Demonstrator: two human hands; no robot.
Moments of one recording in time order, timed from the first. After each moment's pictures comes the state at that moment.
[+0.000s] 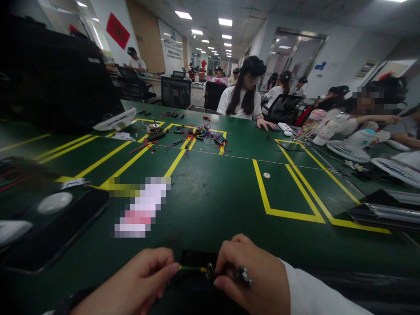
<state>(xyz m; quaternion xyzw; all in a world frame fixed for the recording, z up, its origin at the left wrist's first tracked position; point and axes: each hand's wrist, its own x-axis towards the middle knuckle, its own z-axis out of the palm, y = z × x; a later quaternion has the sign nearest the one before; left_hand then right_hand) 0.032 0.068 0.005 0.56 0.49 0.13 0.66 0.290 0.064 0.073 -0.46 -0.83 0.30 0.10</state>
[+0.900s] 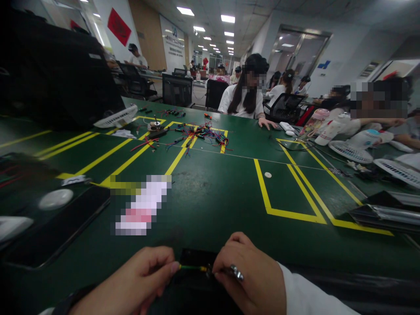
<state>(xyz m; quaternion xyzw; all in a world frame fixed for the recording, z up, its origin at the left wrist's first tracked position) 0.030 0.067 0.009 0.57 0.50 0.12 0.64 0.289 0.067 0.059 -0.36 -0.86 0.32 0.20</state>
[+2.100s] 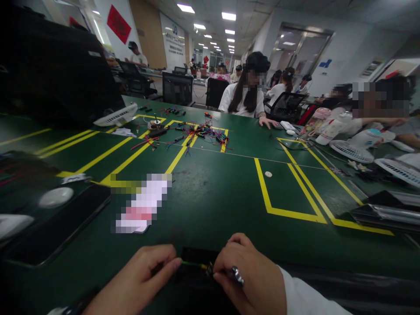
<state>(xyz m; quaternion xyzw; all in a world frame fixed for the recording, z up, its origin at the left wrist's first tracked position) 0.038 0.067 0.023 0.72 0.51 0.17 0.44 0.285 0.061 0.059 -0.38 -0.85 0.30 0.21</state>
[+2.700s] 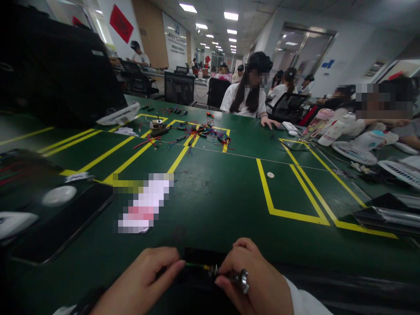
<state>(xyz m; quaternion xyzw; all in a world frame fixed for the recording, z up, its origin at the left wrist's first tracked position) 0.038 0.066 0.016 0.76 0.49 0.16 0.40 0.290 0.049 0.041 -0.44 -0.83 0.27 0.22</state>
